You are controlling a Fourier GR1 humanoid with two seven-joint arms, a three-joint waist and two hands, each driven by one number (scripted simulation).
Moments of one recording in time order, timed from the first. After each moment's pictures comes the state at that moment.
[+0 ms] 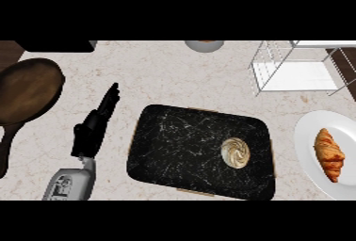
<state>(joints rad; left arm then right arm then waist) -0.18 0.05 -0.03 -1.45 -0.17 -0.01 0.04 -0.91 -0.40 -0.17 -1.65 0.98 0.10 0.71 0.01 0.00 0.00</state>
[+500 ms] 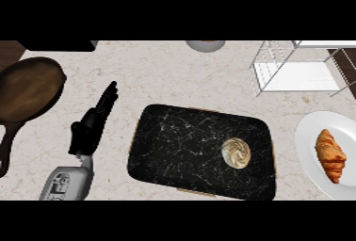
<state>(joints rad) -0.19 0.07 -0.01 -1.44 -0.16 -0.03 0.03 -0.94 -0.44 -0.17 -1.33 1.05 -0.14 0.48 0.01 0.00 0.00</state>
